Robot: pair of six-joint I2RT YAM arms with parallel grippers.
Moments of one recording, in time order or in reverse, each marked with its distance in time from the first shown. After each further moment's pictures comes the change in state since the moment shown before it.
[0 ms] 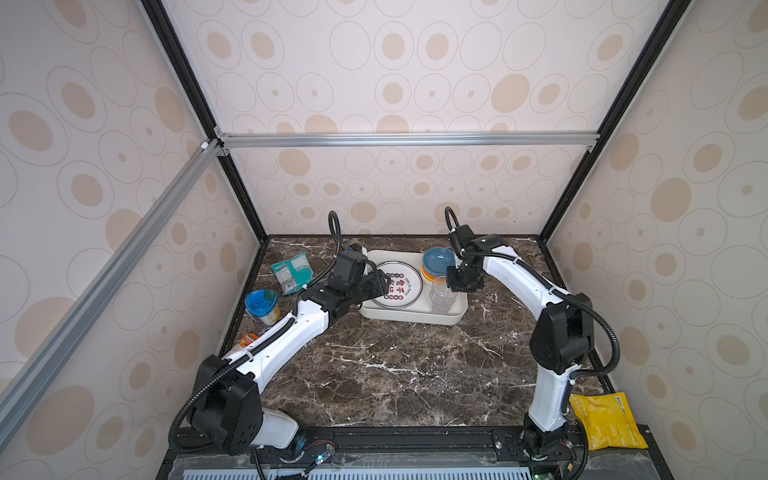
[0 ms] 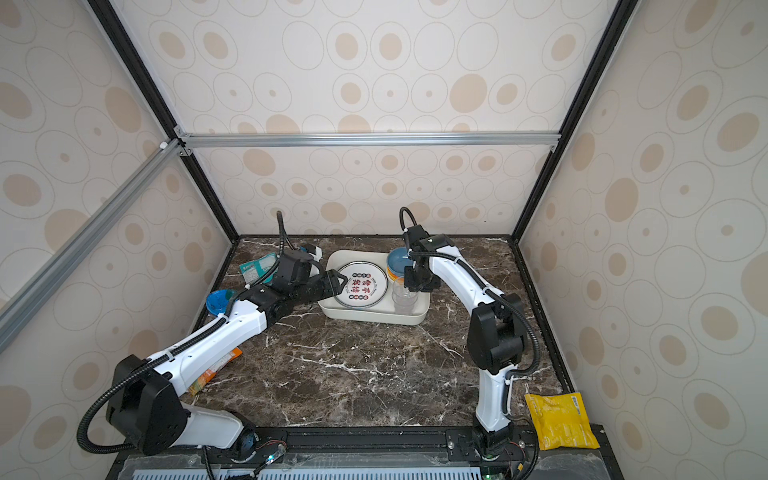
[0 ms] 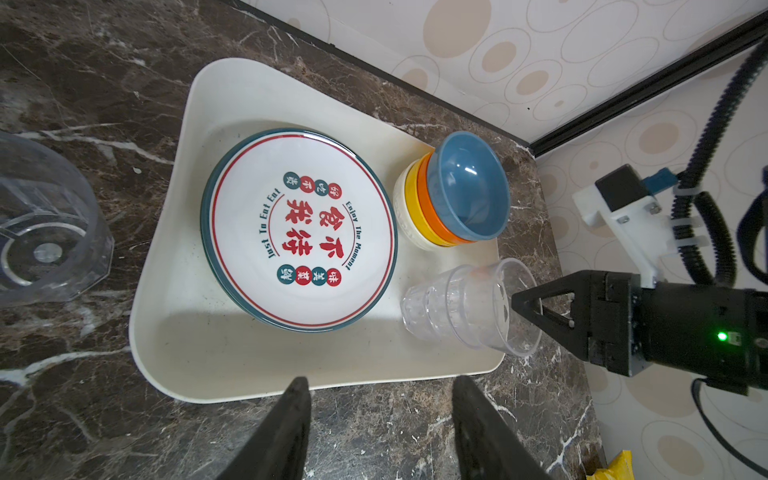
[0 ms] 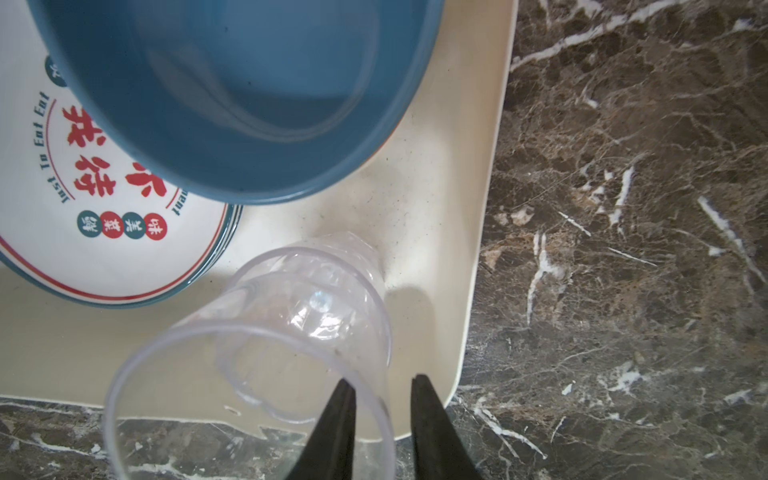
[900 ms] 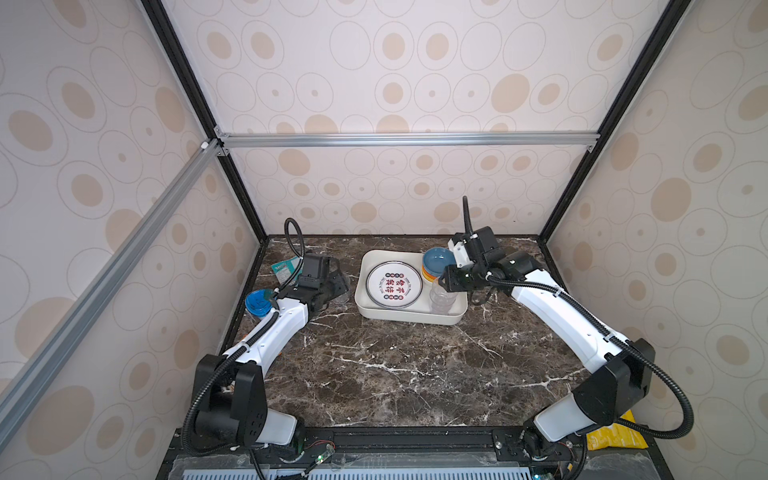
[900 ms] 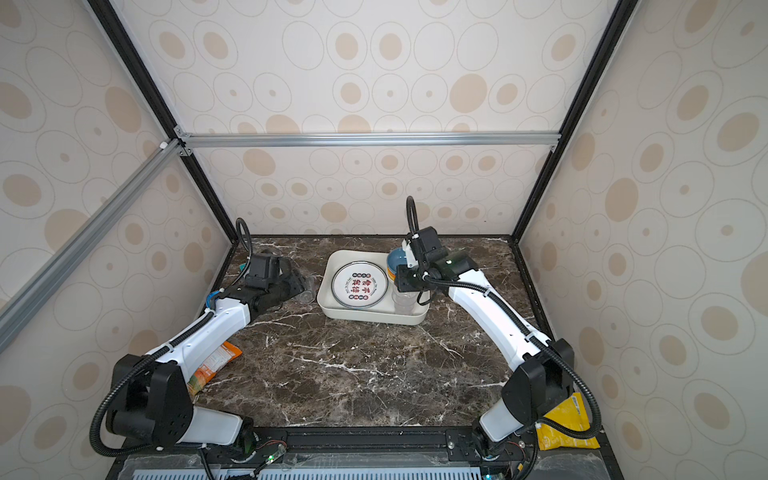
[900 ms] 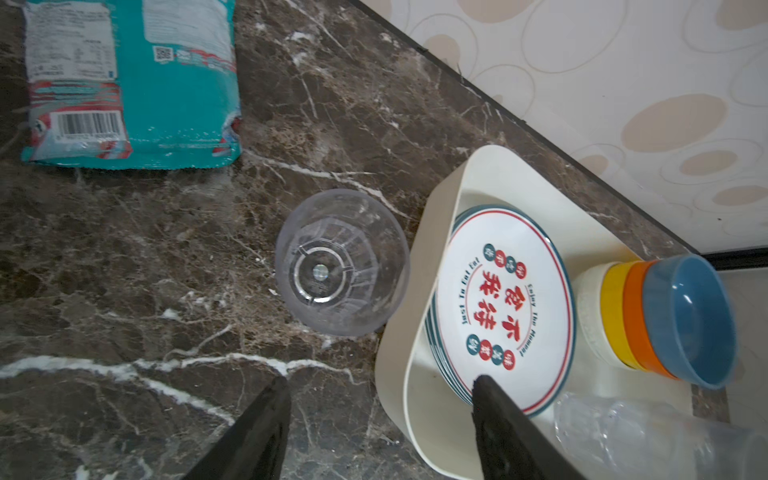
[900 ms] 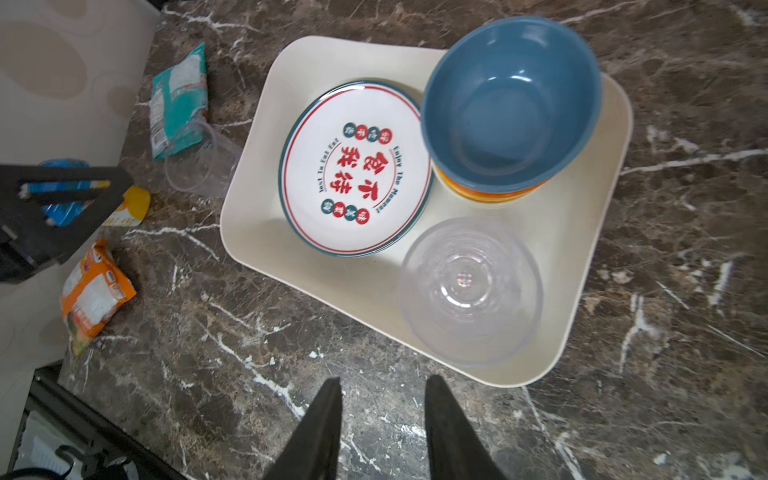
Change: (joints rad) left arm 0.309 0.034 -0.099 -0.022 -0.119 0.052; right arm 0.113 -0.389 -0.285 0.299 -0.191 -0.066
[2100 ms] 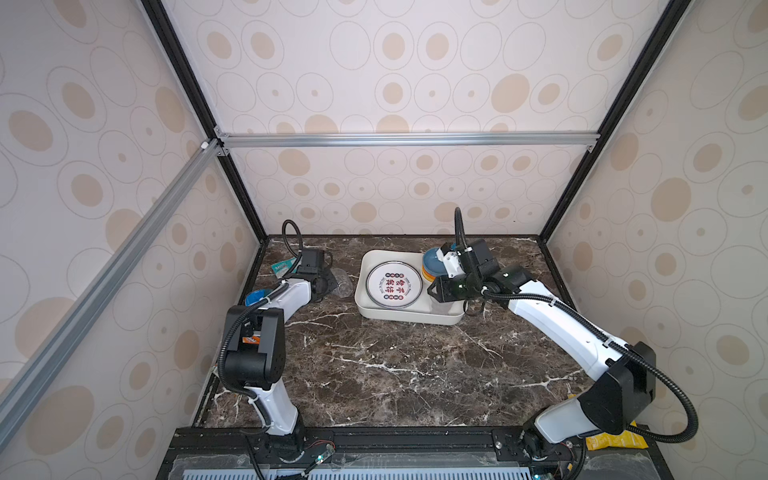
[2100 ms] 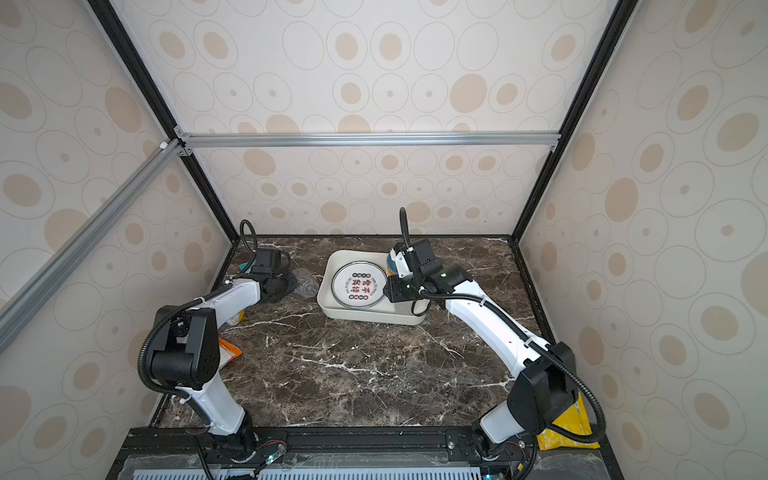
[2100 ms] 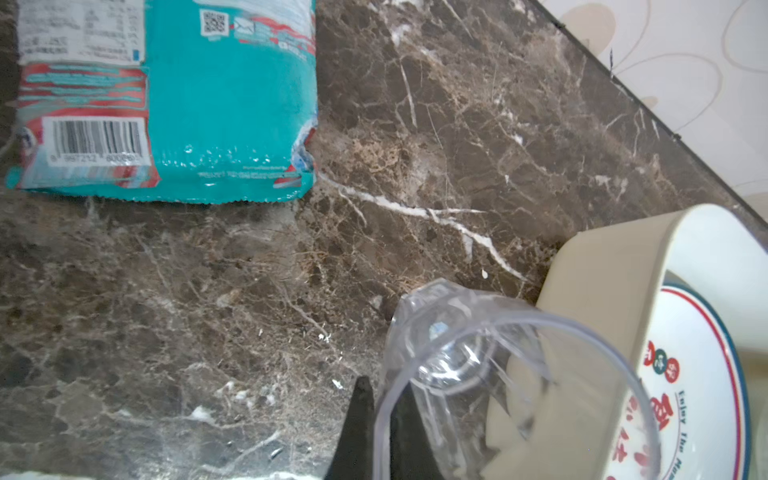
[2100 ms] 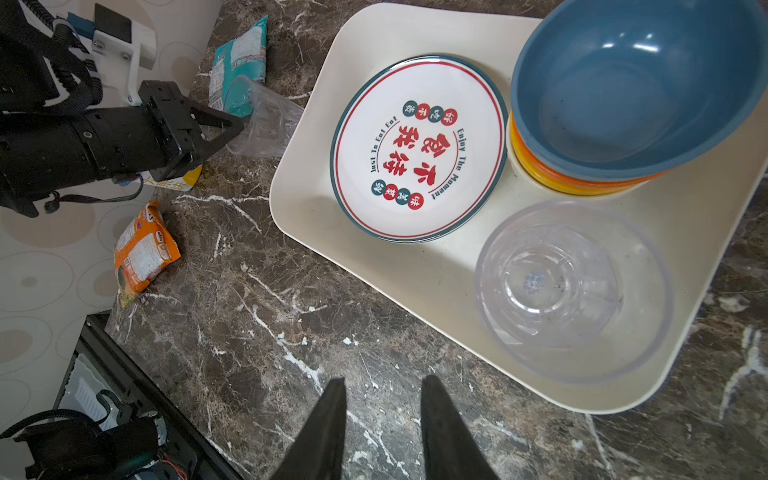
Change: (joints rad) left arm 0.104 0.314 0.146 0.028 -0.010 0.034; right arm 0.039 -0.040 -0.109 0.114 -0.068 -0.003
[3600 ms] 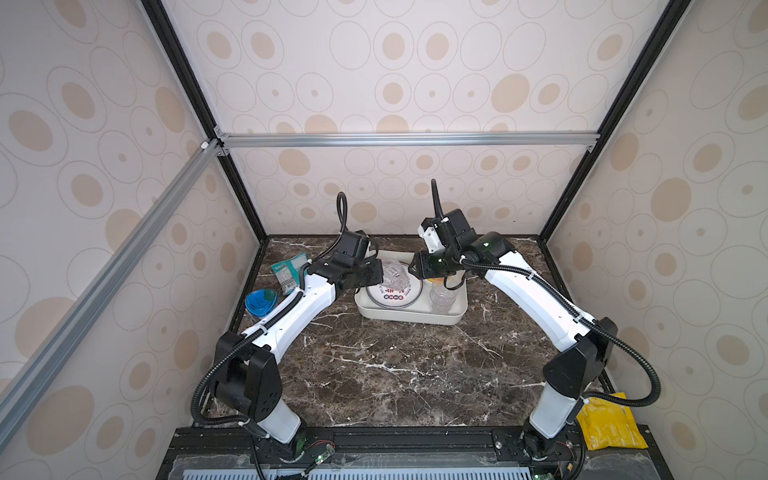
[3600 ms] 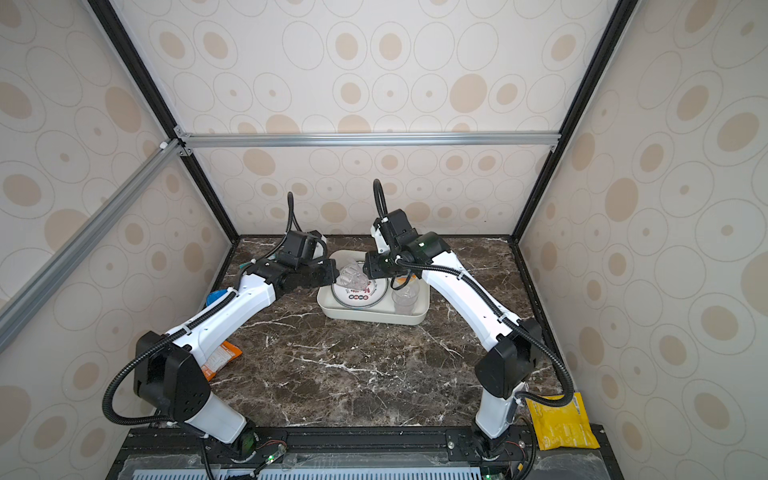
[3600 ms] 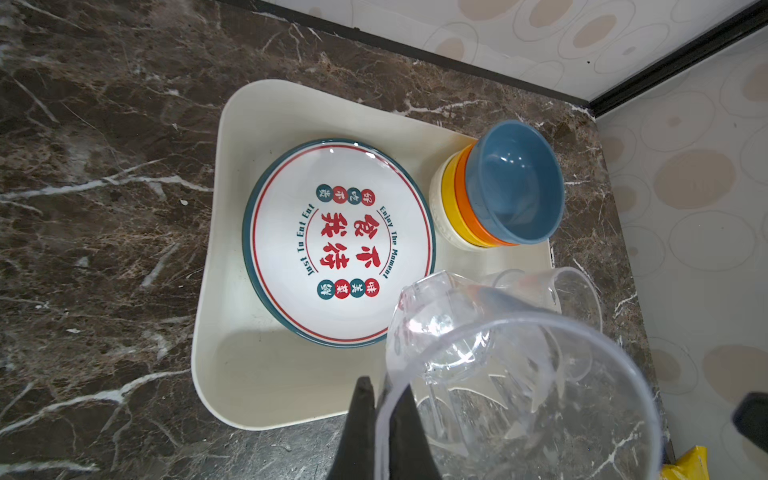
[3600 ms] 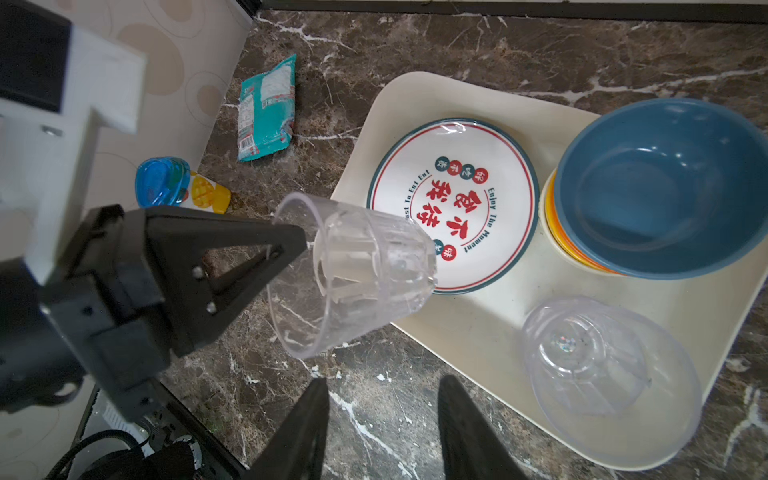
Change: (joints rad) left arm -0.376 -0.171 0.230 -0.259 0.156 0.092; right arm 0.074 0.282 0.532 -0.244 0.050 0.034
